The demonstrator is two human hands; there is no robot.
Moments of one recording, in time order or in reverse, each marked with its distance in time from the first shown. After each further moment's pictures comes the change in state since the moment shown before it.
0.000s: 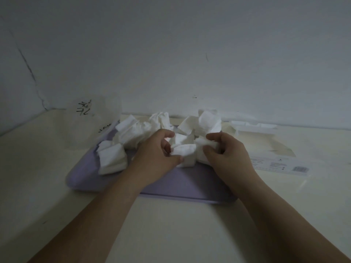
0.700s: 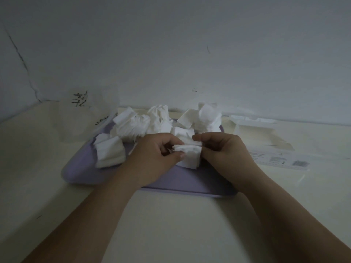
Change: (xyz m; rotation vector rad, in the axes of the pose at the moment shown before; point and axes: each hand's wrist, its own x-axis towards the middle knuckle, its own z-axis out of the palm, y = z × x) left_hand -0.017 0.004 -0.008 -0.138 -0.107 0.125; right_hand 0.002 0.009 0.004 0.254 -0.199 -0.056
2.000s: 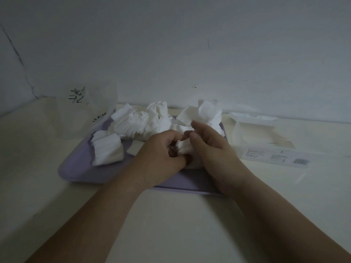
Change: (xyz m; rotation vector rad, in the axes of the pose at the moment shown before) left_hand 0.001 -0.001 0.015 -0.106 -0.058 -0.047; right_hand -0.008 -0.015 0.028 0.301 -0.040 0.163
